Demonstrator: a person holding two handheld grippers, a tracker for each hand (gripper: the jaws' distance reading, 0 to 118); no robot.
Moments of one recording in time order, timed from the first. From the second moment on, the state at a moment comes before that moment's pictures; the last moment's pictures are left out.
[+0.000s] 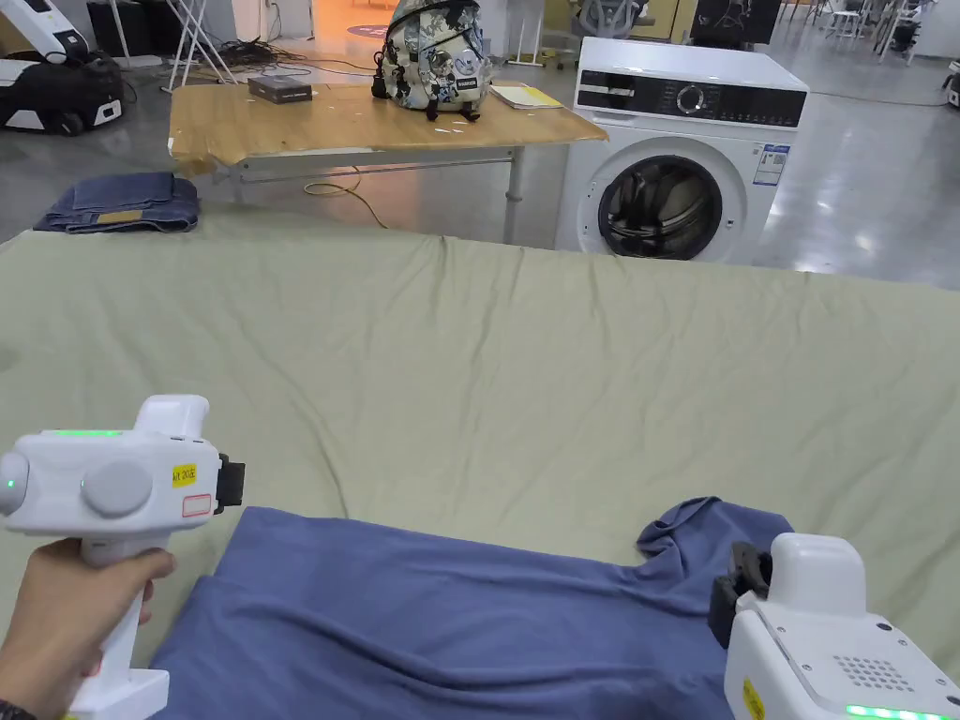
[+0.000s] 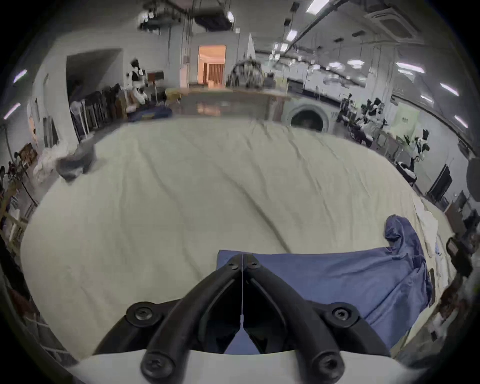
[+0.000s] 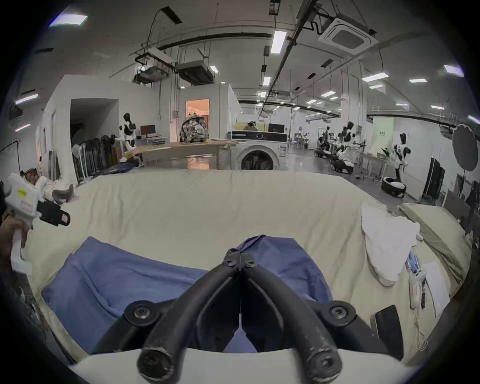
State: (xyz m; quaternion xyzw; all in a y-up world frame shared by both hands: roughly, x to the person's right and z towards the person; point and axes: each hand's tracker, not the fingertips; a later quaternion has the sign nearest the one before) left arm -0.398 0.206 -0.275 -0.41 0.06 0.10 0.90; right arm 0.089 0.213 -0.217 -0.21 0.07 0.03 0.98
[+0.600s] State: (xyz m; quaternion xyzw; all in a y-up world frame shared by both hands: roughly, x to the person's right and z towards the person) left arm -0.375 0.148 -0.343 -0.54 0.09 0.03 0.83; right arm 0.123 0.173 -0.234 -0.29 0.03 0.04 0.96
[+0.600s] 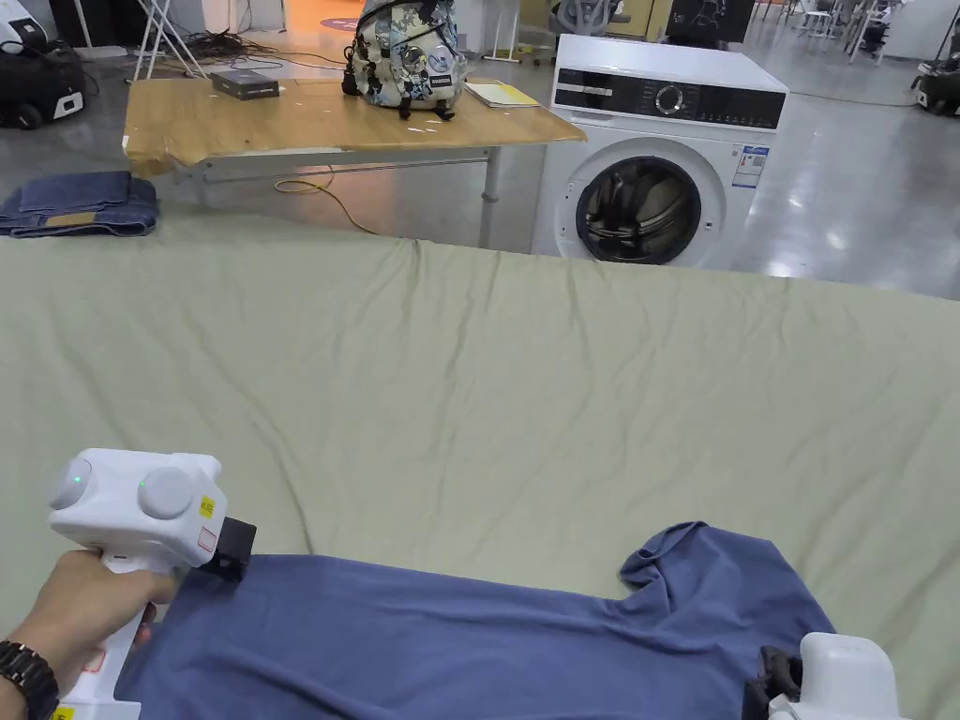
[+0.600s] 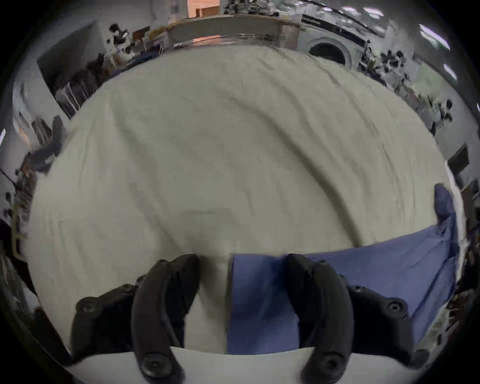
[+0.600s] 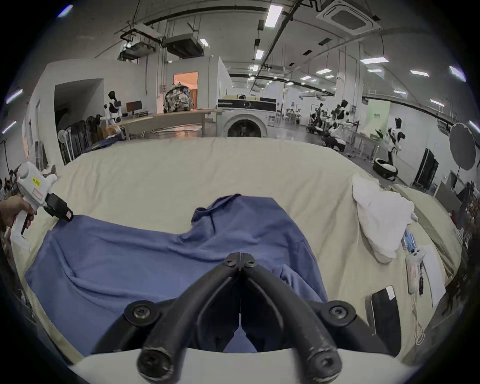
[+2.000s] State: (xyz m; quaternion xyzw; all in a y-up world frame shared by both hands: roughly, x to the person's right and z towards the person) left arm -0.394 0.200 -0.282 -0.43 0.04 0.09 0.90; right arm 0.194 0.189 -0.387 -0.42 0.05 0.05 0.90
